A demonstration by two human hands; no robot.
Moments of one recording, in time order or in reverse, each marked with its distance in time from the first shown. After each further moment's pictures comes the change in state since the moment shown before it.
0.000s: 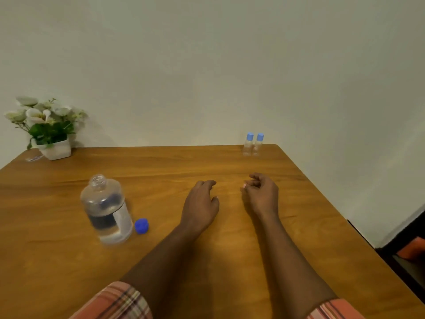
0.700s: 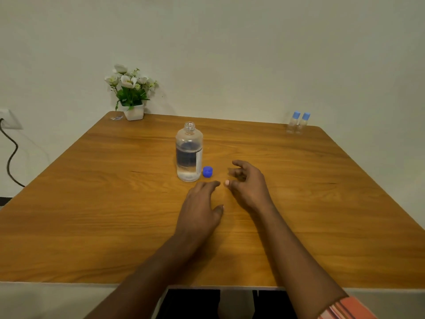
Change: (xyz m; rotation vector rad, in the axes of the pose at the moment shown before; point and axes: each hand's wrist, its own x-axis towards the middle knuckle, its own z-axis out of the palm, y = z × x) left_hand -0.181 -0.050 -0.104 0.007 0.071 -0.062; right_hand -0.161 -0.067 0.059 0.096 -0.473 -0.142
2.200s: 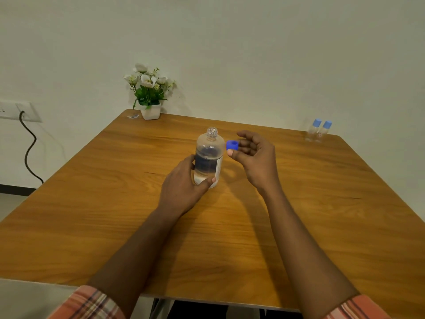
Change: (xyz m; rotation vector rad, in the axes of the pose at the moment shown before) left_hand 0.052 -0.067 -0.047 -0.018 0.233 -0.033; right_hand 0.026 -0.080 0.022 0.217 0.112 -0.210
